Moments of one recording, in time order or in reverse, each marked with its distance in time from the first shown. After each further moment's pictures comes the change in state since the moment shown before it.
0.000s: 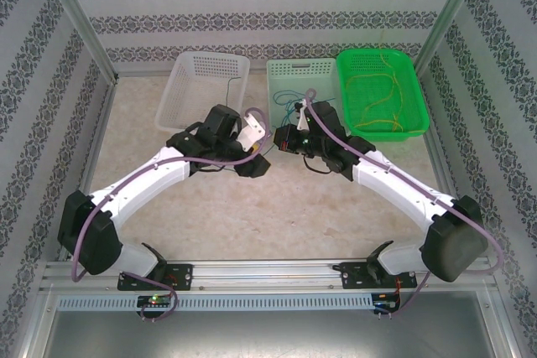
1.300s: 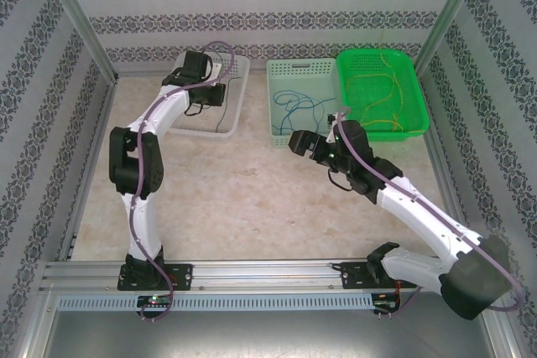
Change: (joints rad) left arm 0.435 0.654 0.640 -0.071 -0.215 -0.174; right arm -0.101 -0.274 -0.251 -0.002 0.145 -0.007
